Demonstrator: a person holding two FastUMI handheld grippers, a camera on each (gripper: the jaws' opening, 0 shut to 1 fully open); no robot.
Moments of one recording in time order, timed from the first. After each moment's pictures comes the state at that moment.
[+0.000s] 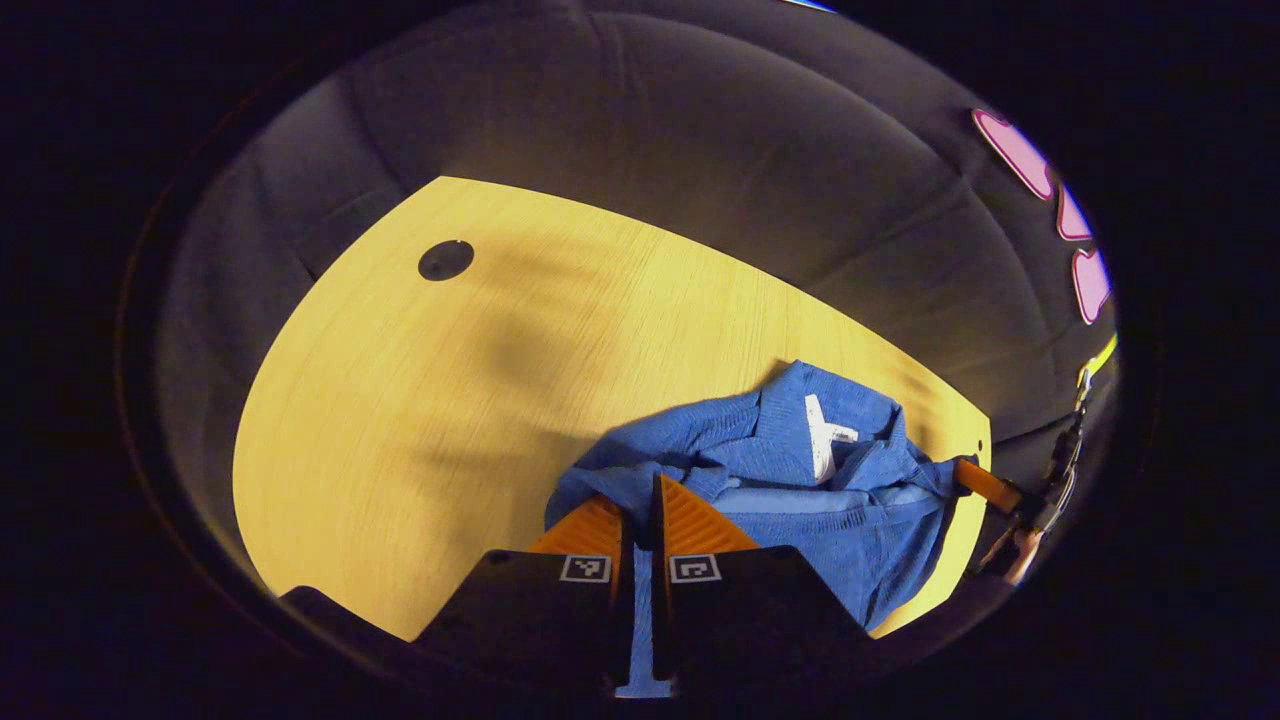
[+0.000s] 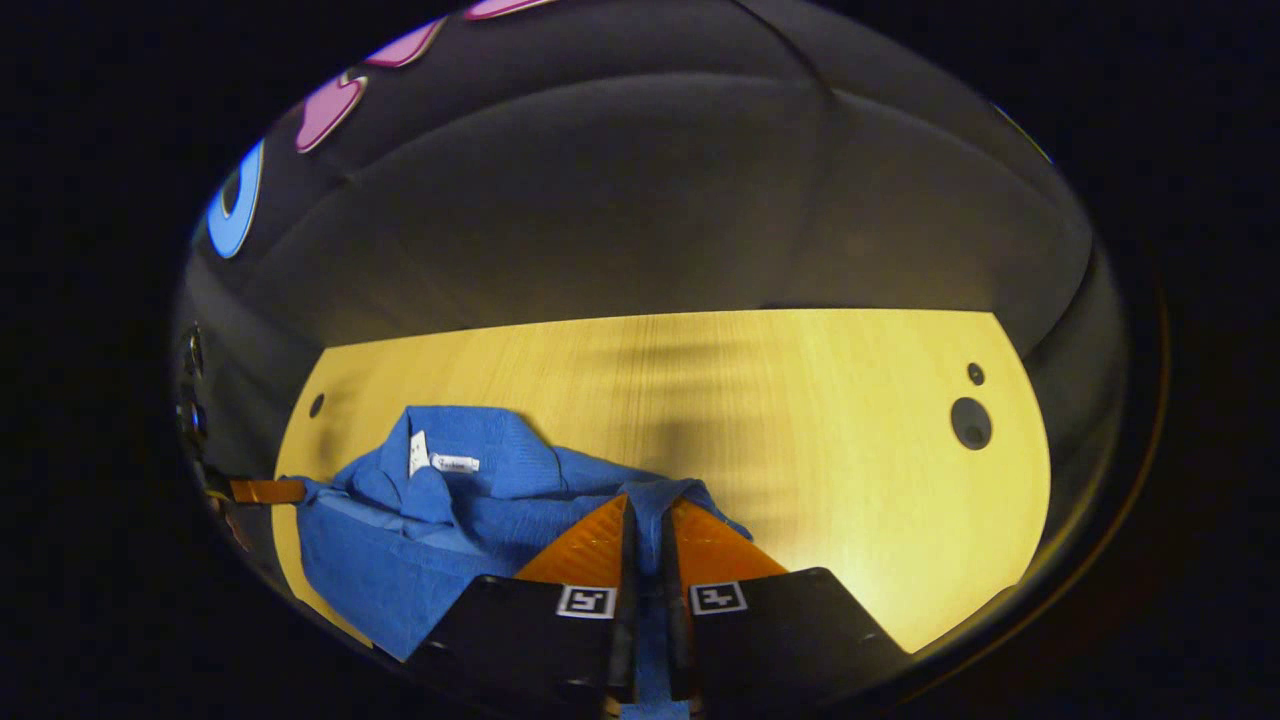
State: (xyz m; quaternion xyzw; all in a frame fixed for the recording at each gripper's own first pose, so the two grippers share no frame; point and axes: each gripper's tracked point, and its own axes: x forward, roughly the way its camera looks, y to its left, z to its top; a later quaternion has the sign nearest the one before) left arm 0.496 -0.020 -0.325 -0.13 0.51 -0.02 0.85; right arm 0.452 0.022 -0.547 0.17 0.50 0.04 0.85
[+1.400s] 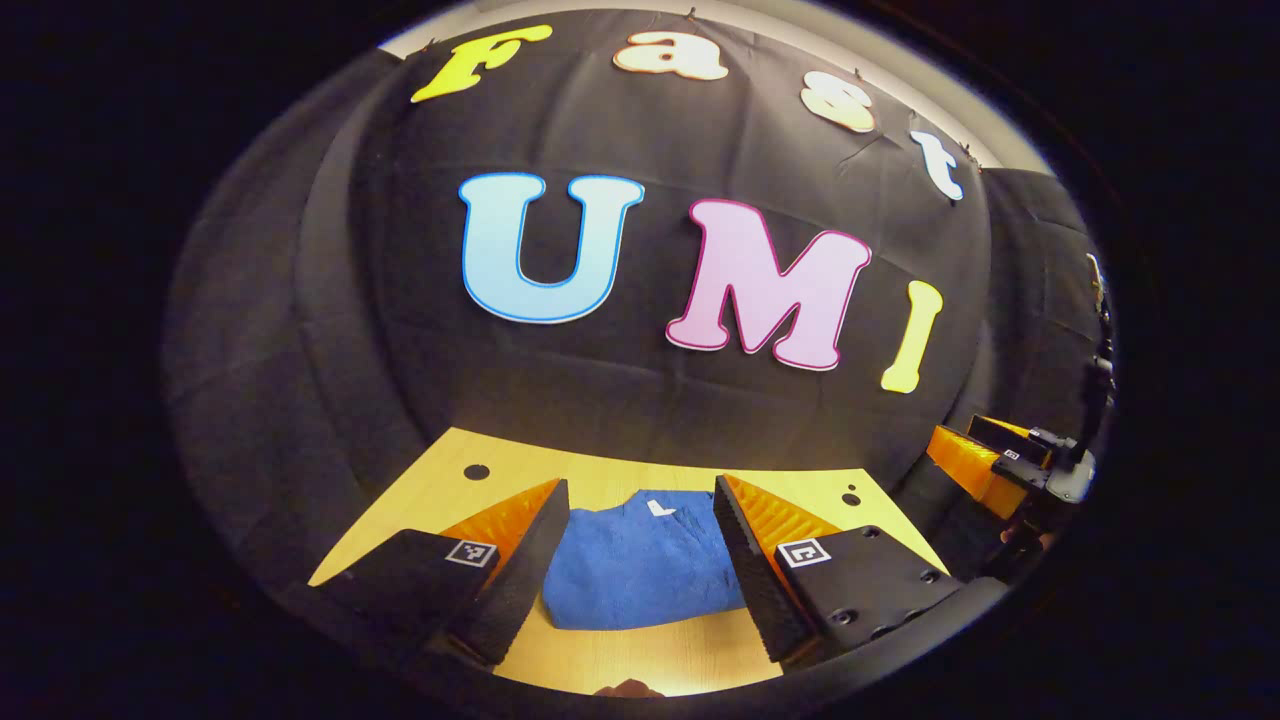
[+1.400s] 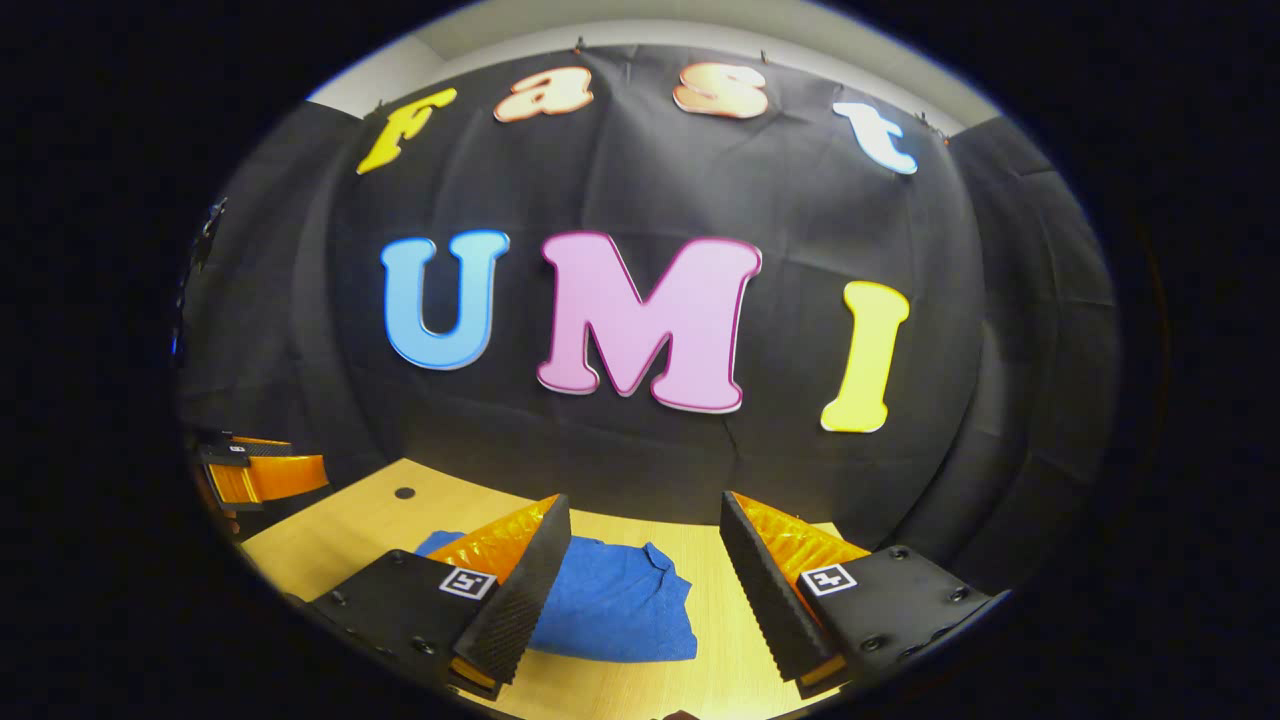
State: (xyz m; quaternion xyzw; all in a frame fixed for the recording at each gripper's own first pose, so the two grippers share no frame) left arm 0.236 -0.063 -0.038 -0.02 0.11 -0.10 0.99; right arm 0.218 0.042 -0.143 0.02 0.09 0.00 1.00
